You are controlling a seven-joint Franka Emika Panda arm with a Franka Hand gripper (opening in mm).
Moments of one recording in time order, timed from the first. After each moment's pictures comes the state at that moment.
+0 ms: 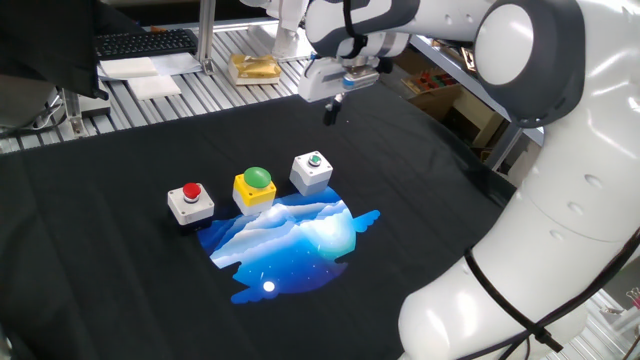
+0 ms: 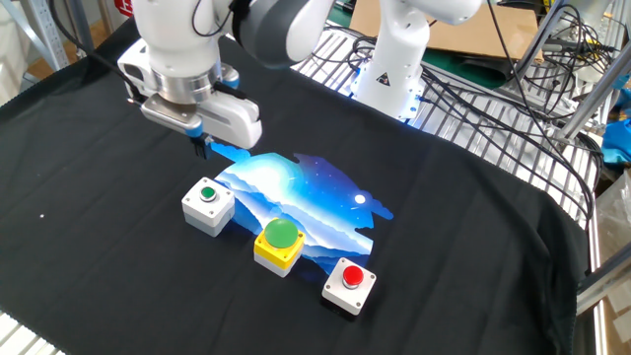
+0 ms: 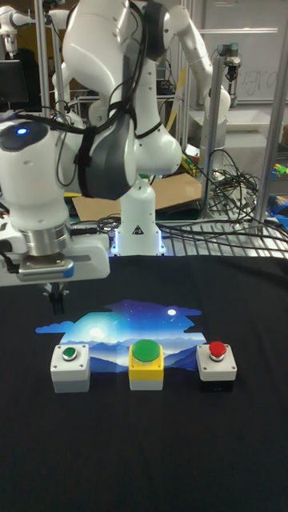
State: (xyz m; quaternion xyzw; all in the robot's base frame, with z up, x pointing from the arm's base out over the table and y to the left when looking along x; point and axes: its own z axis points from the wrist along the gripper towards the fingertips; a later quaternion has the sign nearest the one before) arm 0.532 -0.149 0.247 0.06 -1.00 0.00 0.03
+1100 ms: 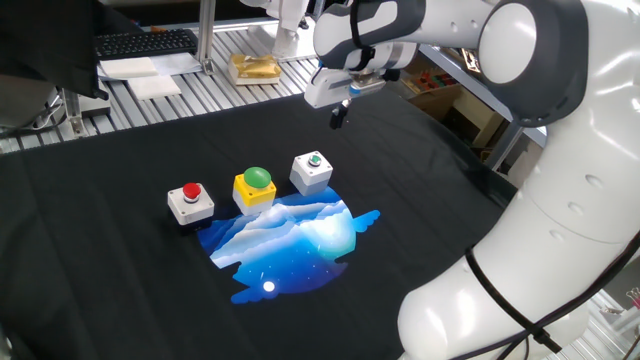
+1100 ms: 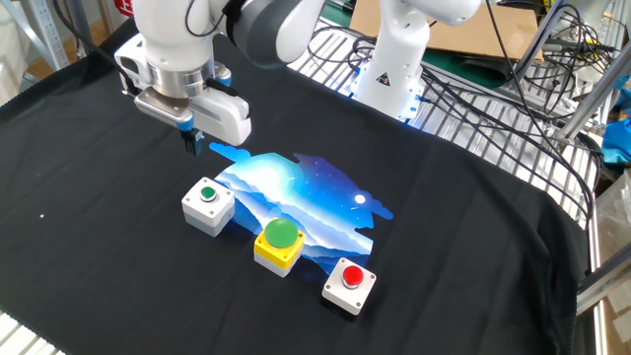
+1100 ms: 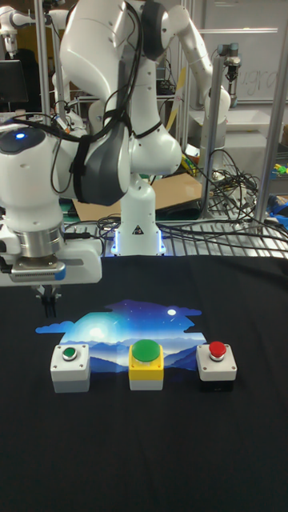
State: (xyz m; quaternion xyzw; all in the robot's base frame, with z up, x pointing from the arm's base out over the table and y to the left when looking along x) arm 0.527 -0.164 0.236 0.05 -1.00 0.01 0.01
